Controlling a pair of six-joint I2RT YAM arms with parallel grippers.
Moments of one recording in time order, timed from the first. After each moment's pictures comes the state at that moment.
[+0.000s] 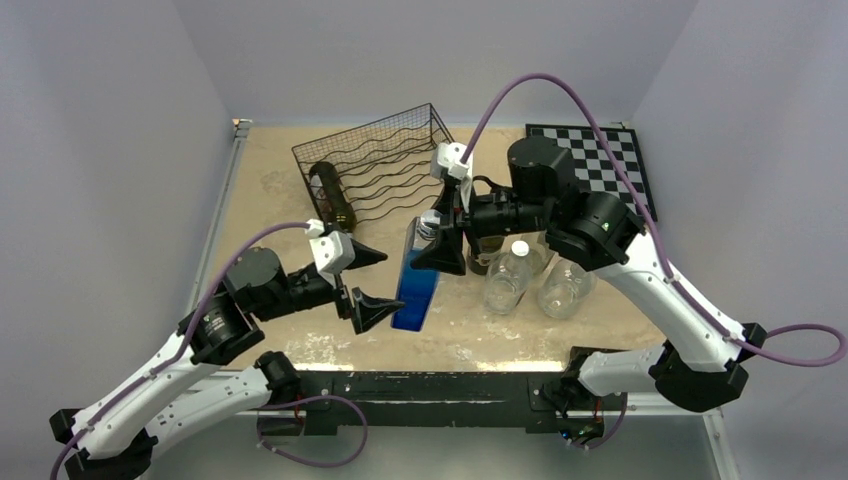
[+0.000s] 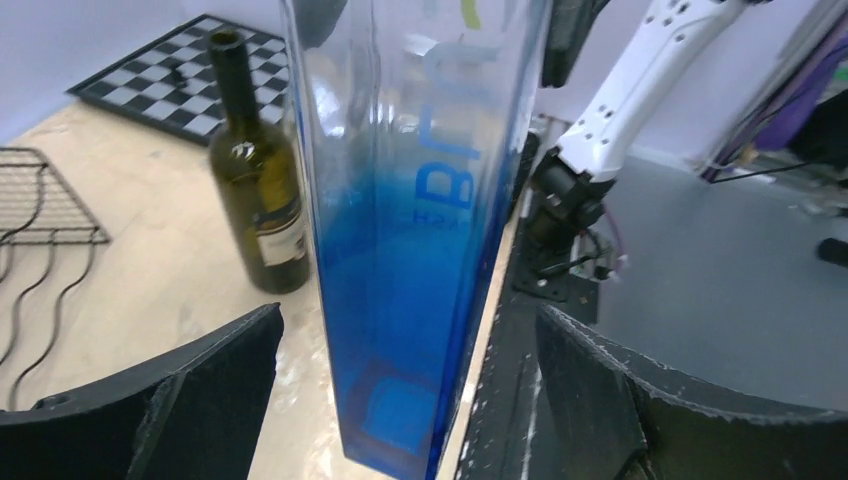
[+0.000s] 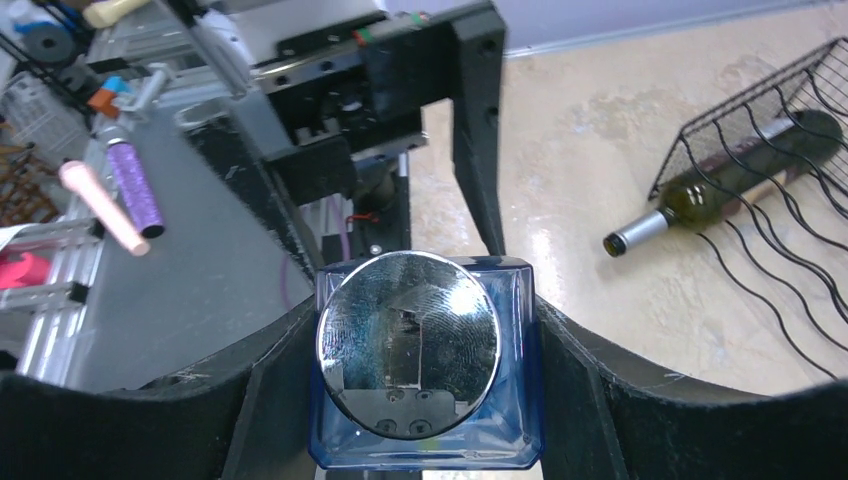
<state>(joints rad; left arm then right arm) -0.87 0.63 0.87 -0.32 0.36 -0.11 0.87 1.27 1.70 -0.76 -0.62 -0.03</state>
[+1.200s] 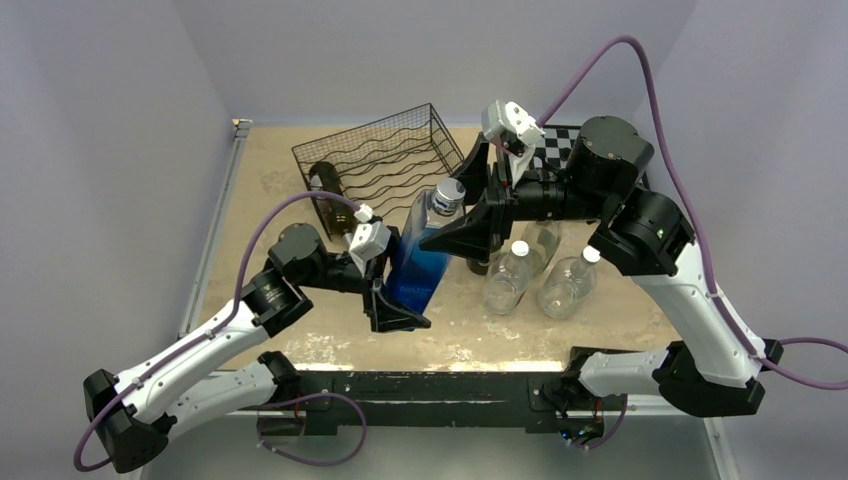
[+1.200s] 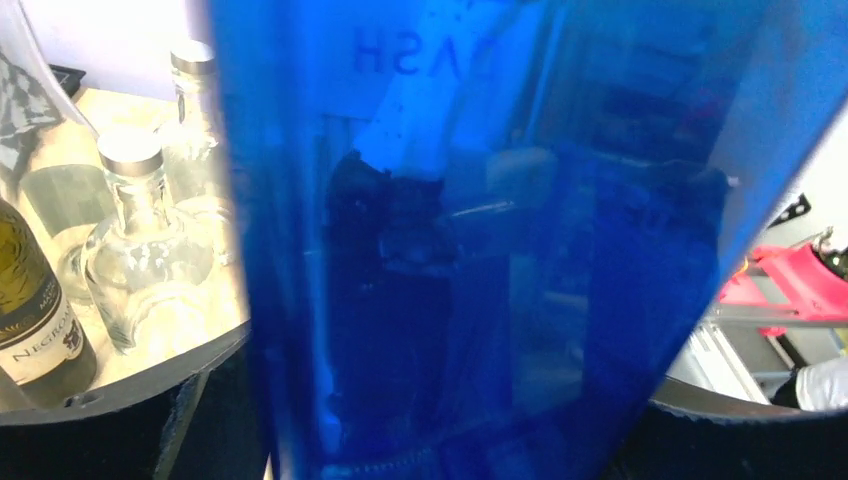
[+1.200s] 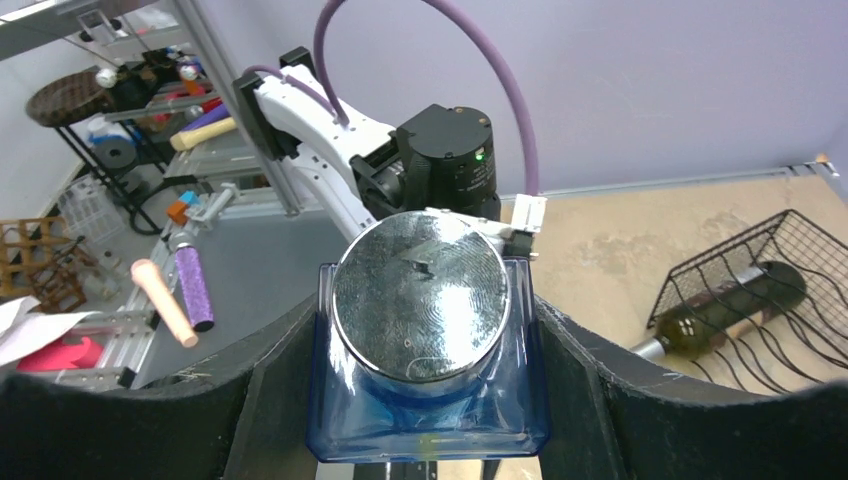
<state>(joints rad) -0.81 0.86 0.78 0.13 0.88 -0.35 0.86 1.25 1.86 -0.61 -0.70 0.14</state>
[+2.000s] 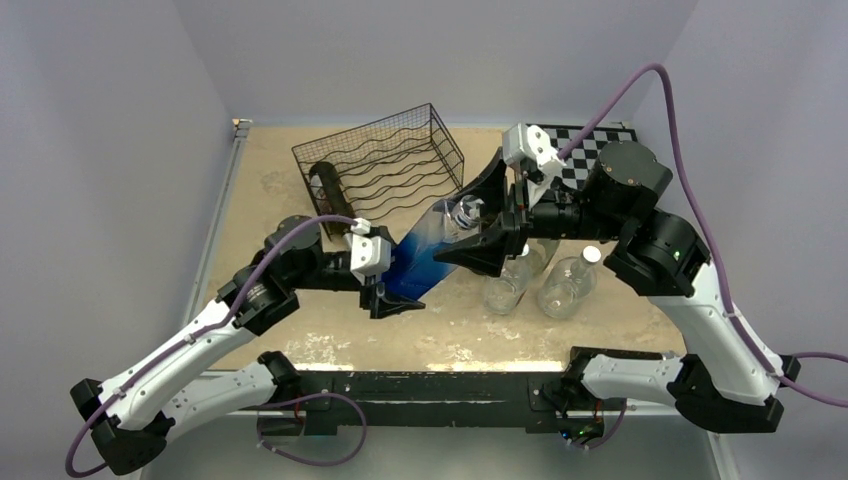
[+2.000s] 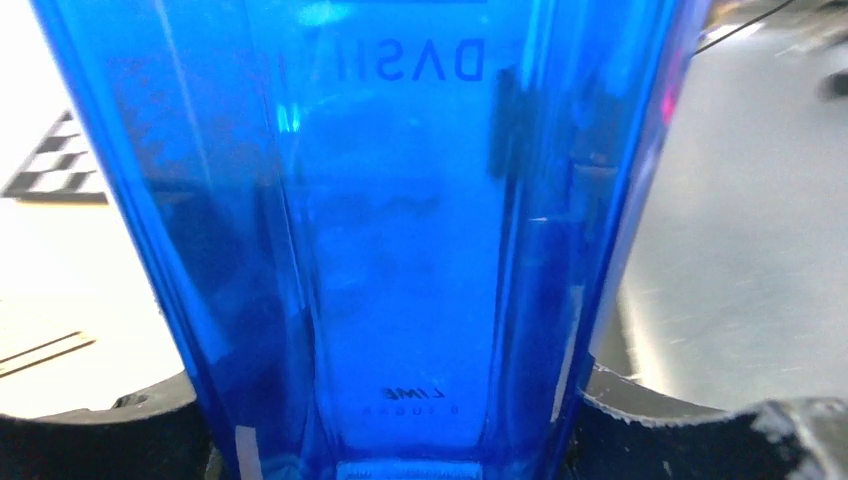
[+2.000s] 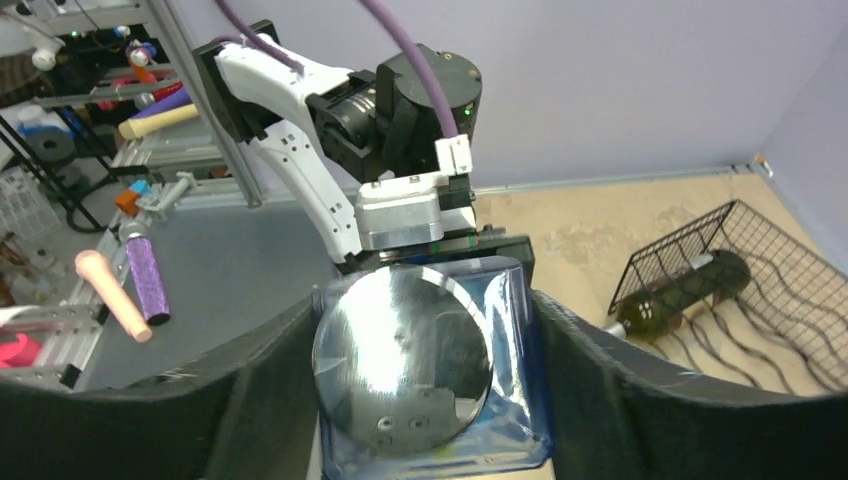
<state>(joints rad) -0.81 0.85 0.93 -0.24 0.70 0.15 0.87 1.13 1.73 -0.58 -0.62 0.07</state>
